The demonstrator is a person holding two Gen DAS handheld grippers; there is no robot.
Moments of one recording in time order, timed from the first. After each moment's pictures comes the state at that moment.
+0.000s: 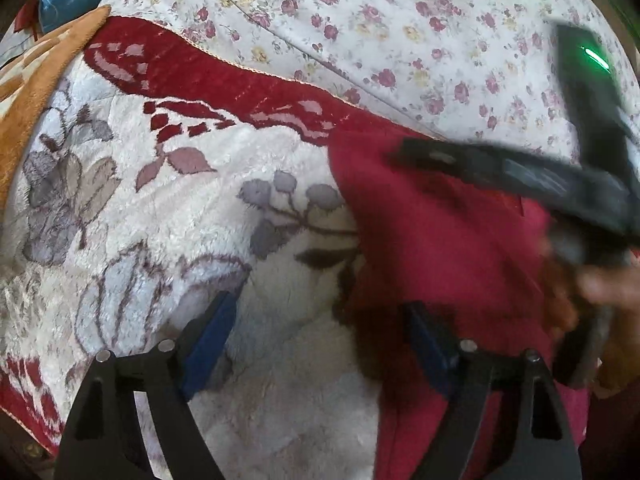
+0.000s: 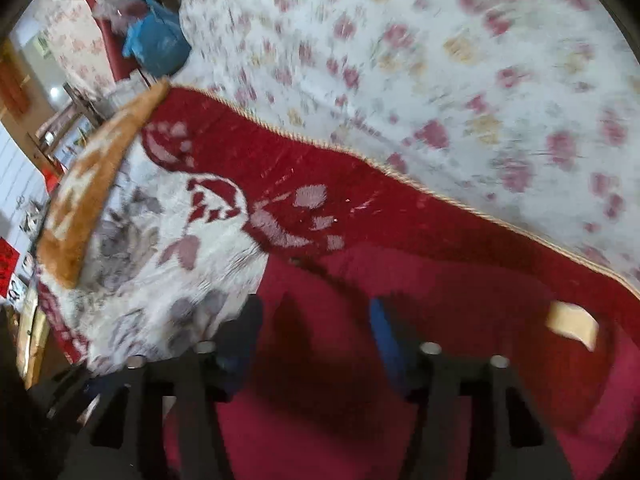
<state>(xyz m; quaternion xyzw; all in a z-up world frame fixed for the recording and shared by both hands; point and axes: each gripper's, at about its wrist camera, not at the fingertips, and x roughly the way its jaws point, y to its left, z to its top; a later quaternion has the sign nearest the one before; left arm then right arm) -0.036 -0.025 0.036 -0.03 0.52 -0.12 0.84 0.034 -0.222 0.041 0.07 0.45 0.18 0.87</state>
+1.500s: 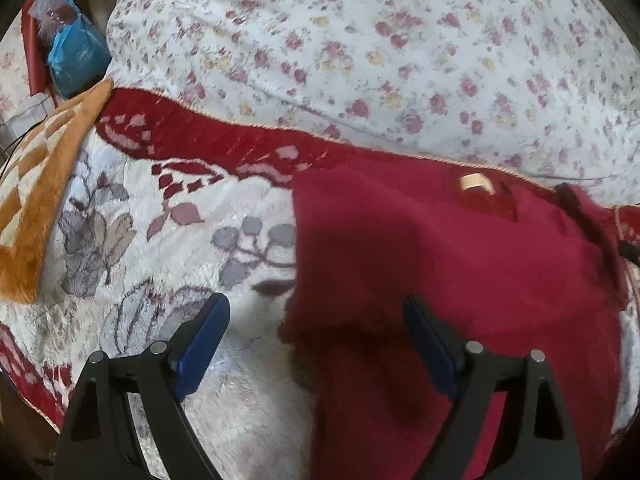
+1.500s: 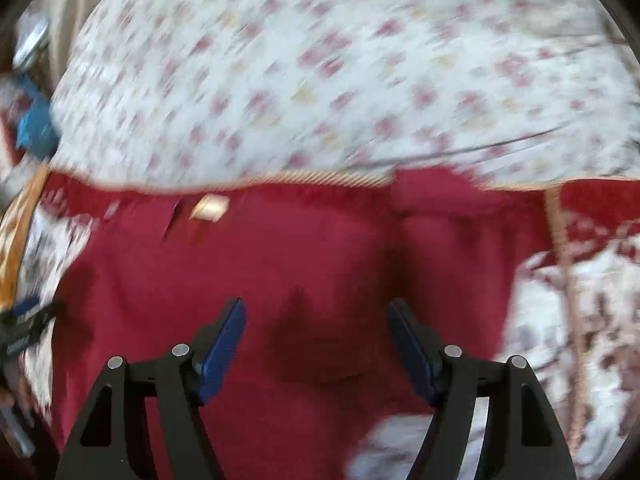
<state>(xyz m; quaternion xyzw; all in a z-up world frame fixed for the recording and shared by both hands) -0.057 -0.089 0.061 0.05 0.46 -0.08 0.88 -0.141 -0.471 0.060 0.13 0.41 -0.11 0.90</state>
